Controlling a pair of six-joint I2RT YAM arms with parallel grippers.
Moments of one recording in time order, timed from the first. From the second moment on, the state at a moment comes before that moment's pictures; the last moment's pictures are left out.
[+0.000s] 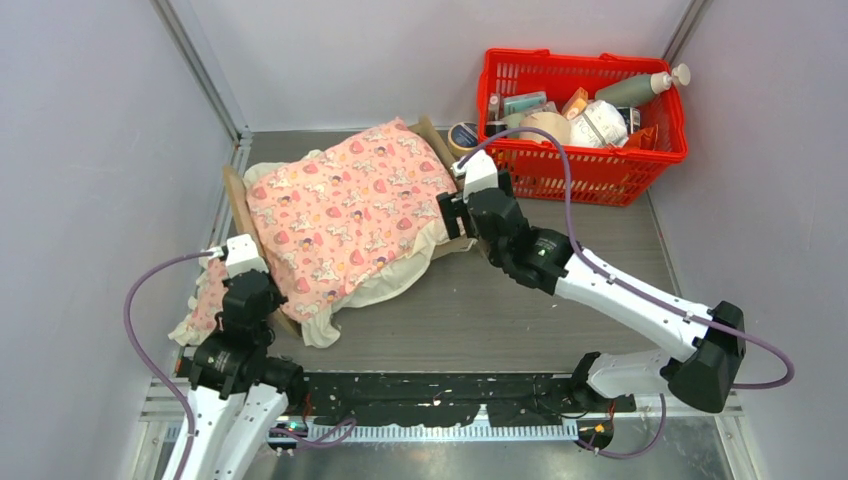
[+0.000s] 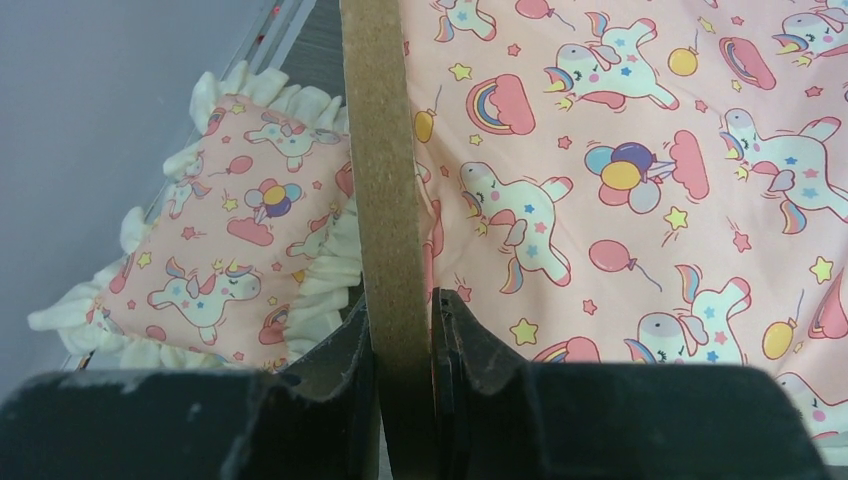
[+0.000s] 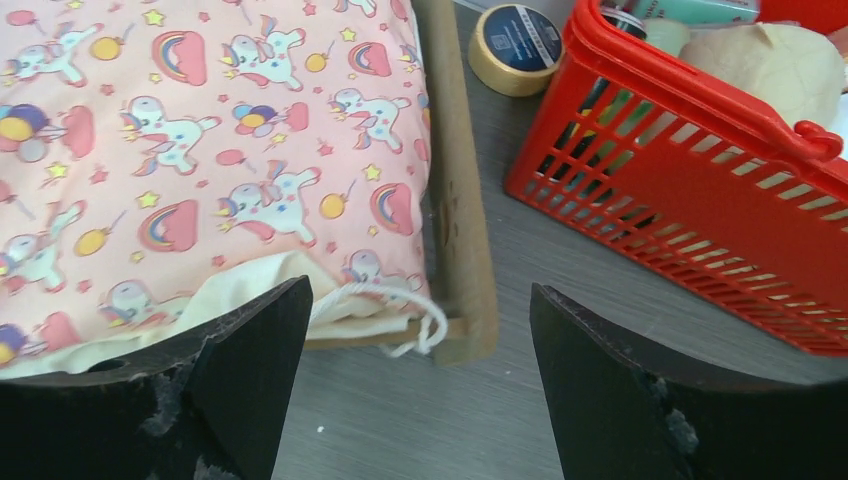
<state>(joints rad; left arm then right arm) -0.29 0.37 0.63 -0.71 -0.56 -0.26 0.93 1.26 1.14 -0.26 0.62 0.07</state>
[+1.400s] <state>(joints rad) 0.19 0.78 0.79 -0.40 0.12 0.12 0.75 1.05 0.93 -0.45 0.23 0.00</state>
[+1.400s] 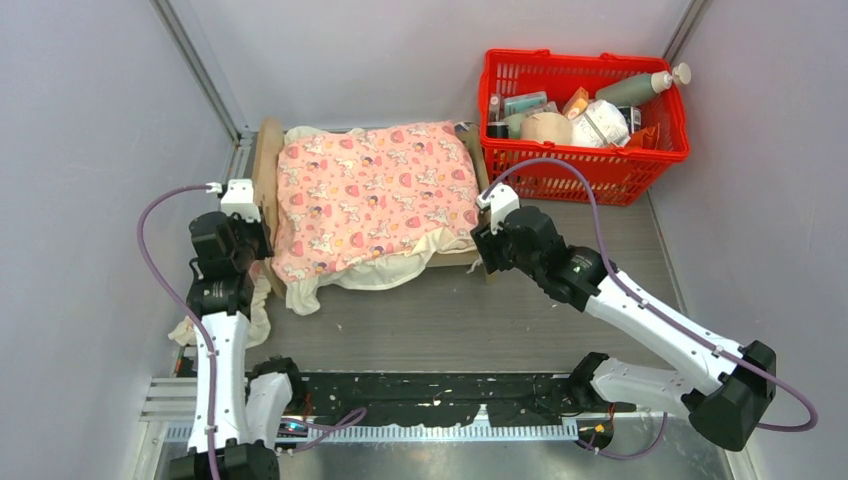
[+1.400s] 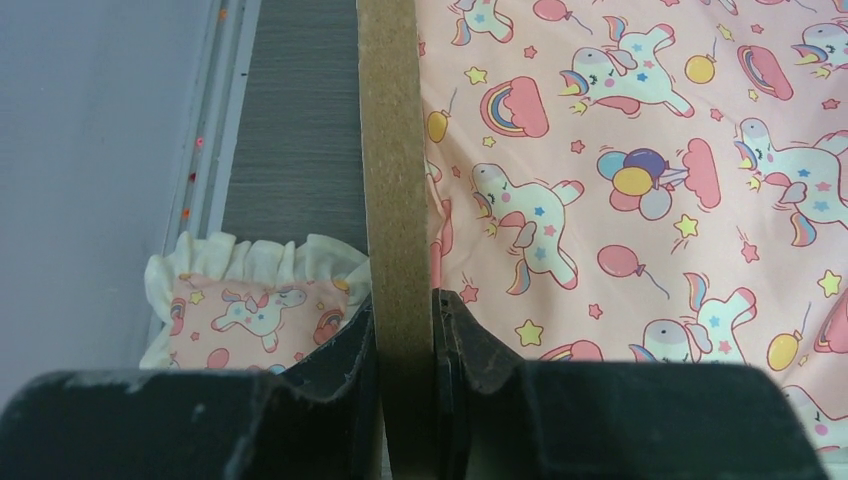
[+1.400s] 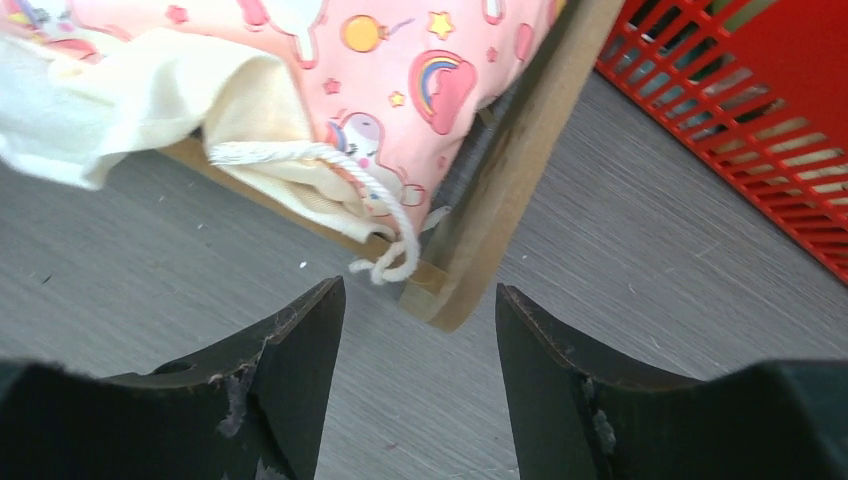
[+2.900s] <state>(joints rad) 0.34 0.93 0.72 -0.16 0.37 0.10 0.63 1.11 0.89 -0.58 -0.43 -0.04</state>
